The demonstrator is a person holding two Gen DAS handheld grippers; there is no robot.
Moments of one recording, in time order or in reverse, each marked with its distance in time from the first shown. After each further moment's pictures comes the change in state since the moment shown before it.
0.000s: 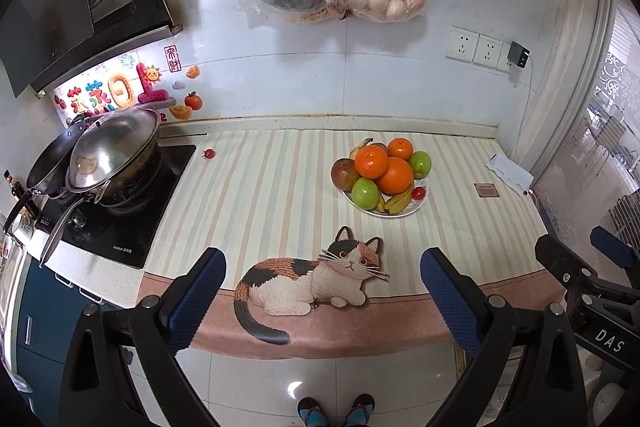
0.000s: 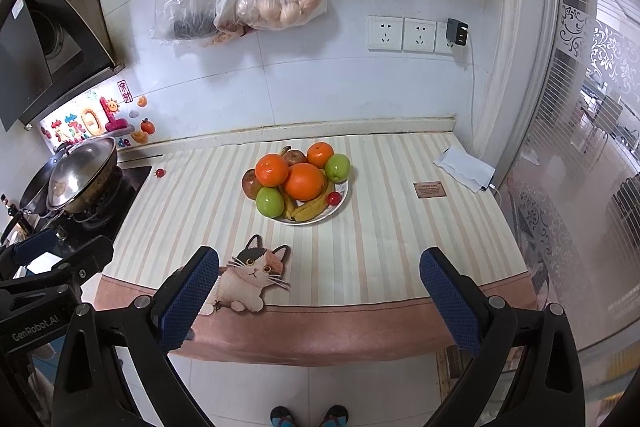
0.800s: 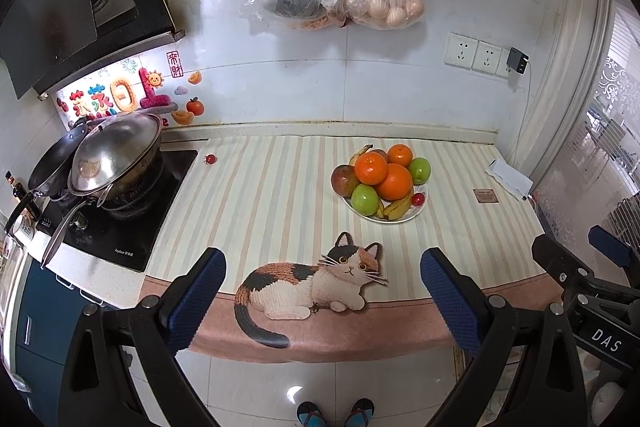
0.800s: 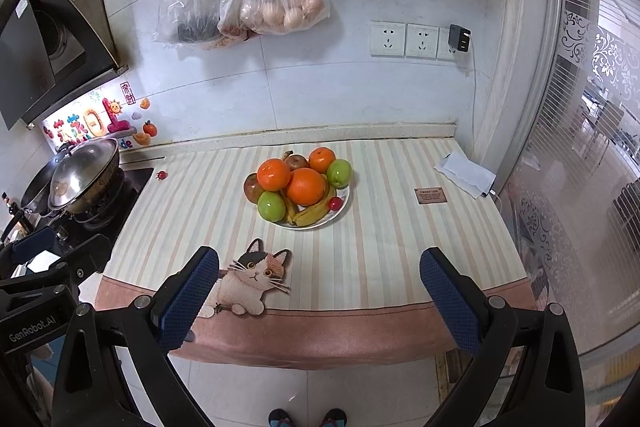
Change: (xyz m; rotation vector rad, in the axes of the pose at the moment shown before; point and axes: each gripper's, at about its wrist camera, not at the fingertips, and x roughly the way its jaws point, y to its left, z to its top) left arm -0.007 -0.001 0.005 -0.002 -0.017 0.005; right arm -0.003 0.000 0.004 -0.012 -0.014 0.005
